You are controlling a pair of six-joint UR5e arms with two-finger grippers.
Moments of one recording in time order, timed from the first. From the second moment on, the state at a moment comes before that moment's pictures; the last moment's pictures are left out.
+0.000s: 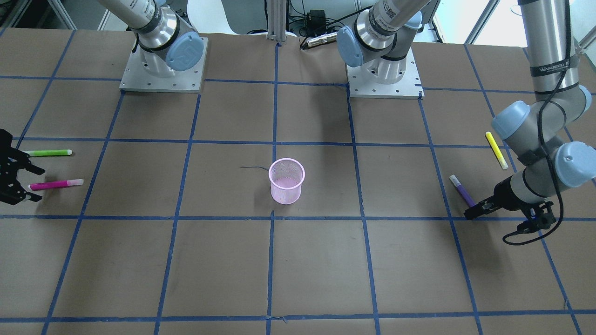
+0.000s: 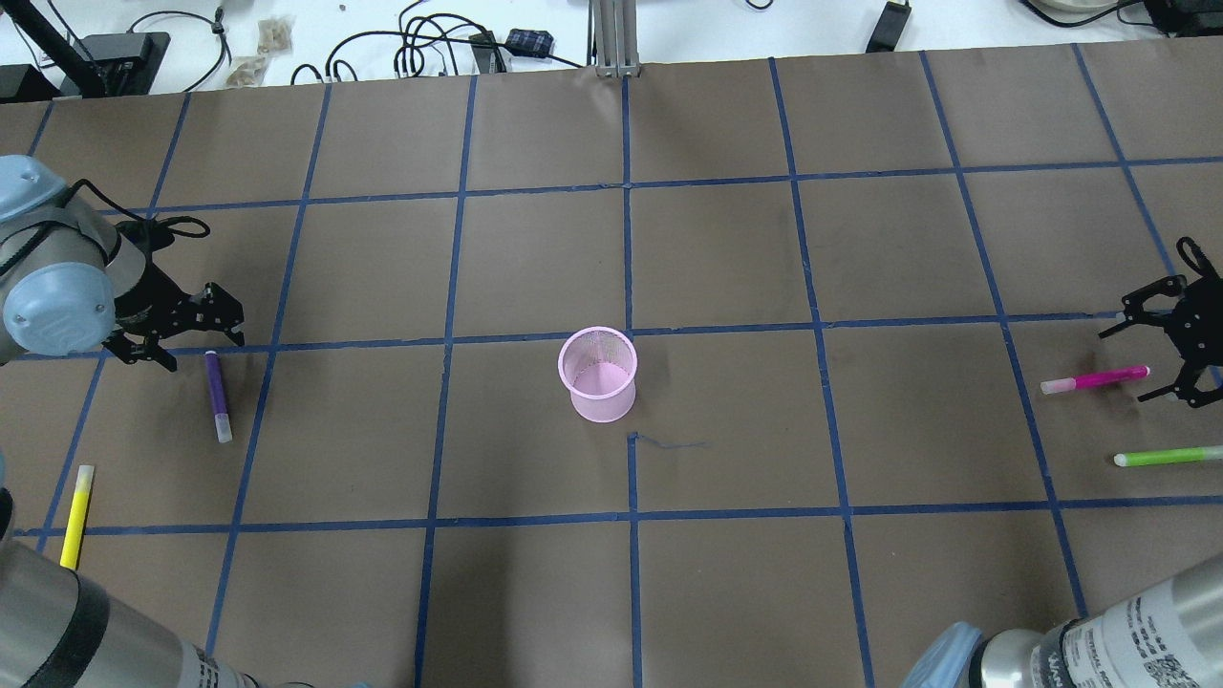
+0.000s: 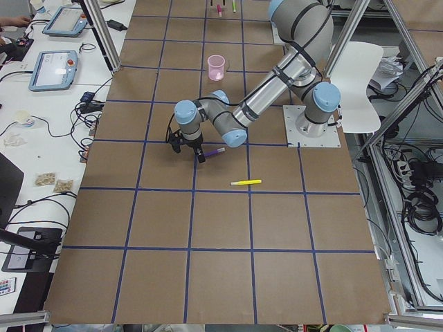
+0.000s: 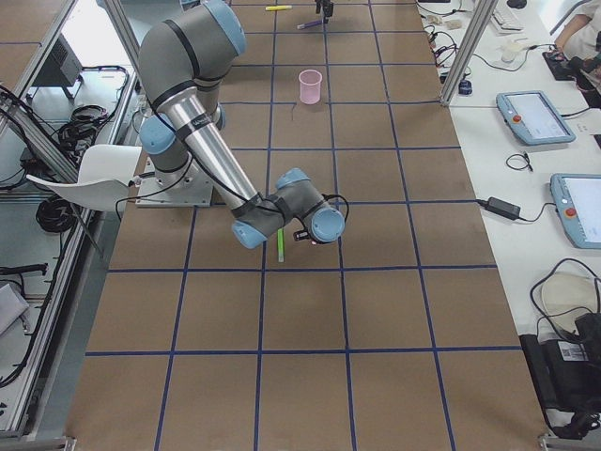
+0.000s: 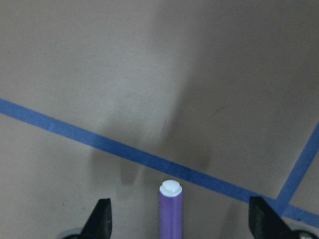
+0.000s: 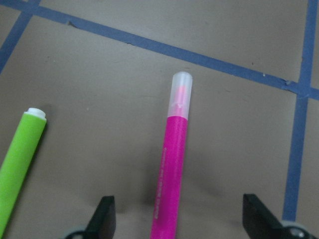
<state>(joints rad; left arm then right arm) -1.03 -2.02 -1.83 -0.95 1.60 0.16 0.73 -1.11 1.81 -1.92 -1.32 -2.77</state>
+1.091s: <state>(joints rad) -1.03 -2.04 -1.82 -1.00 1.63 0.16 0.72 -1.11 1.82 -1.93 -1.35 -2.75</state>
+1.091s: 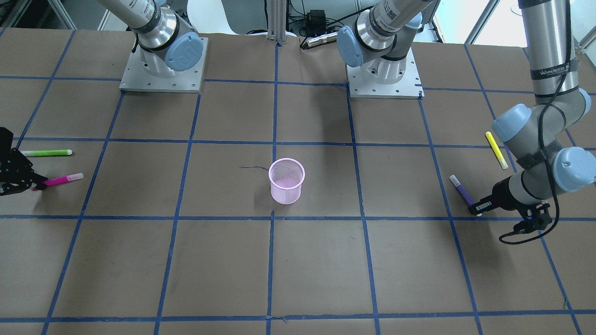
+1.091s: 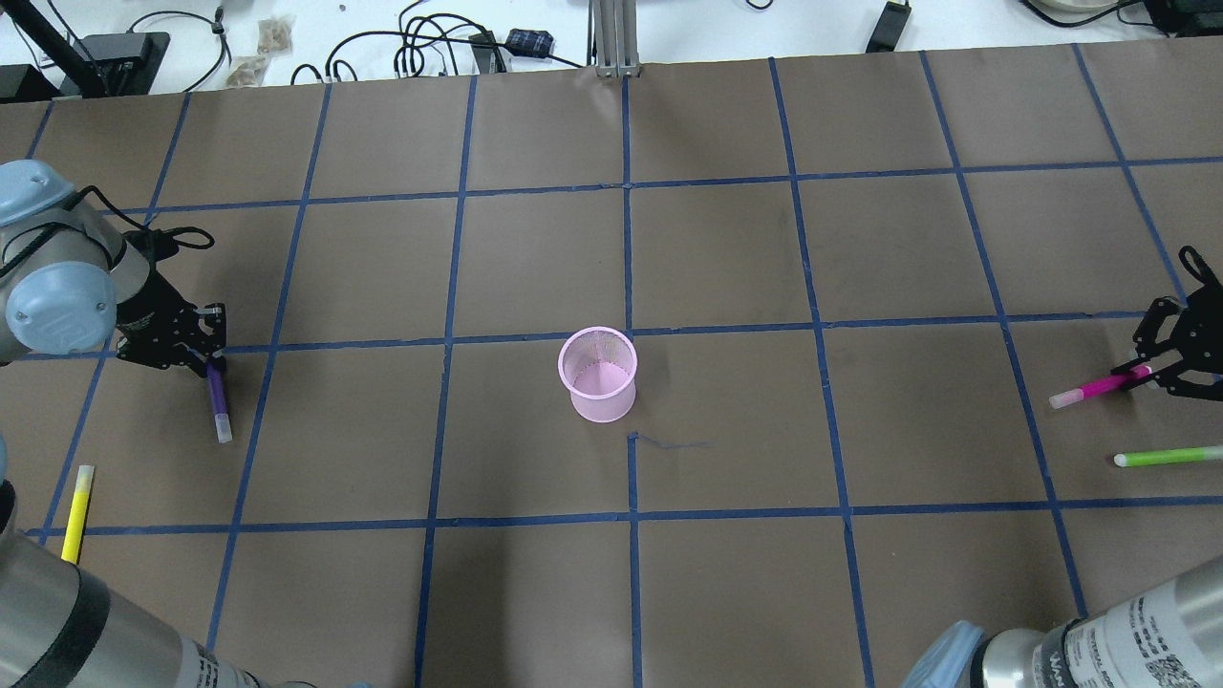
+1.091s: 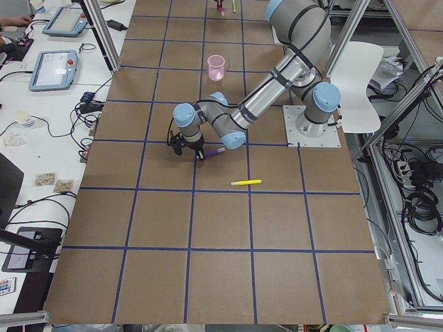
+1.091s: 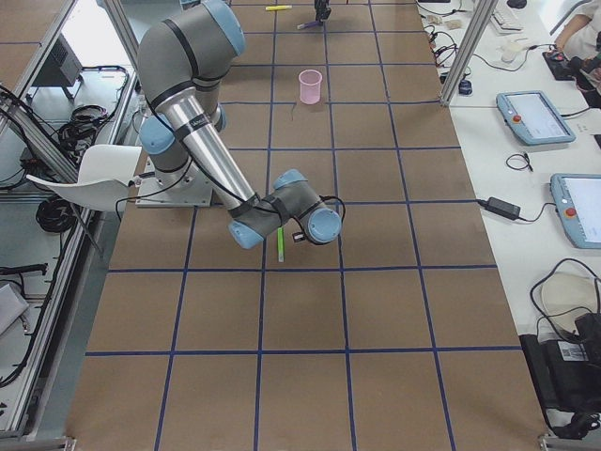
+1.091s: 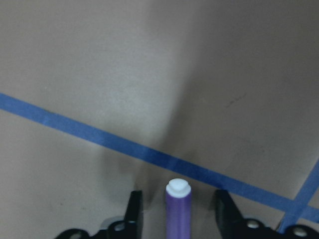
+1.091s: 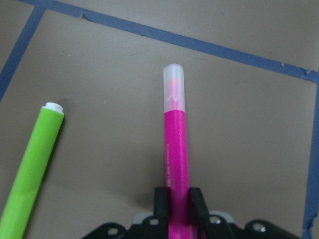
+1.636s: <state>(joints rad) -1.04 -2.02 -1.78 -1.03 1.63 0.16 0.73 -1.20 1.74 -1.86 -1.35 -2.58</state>
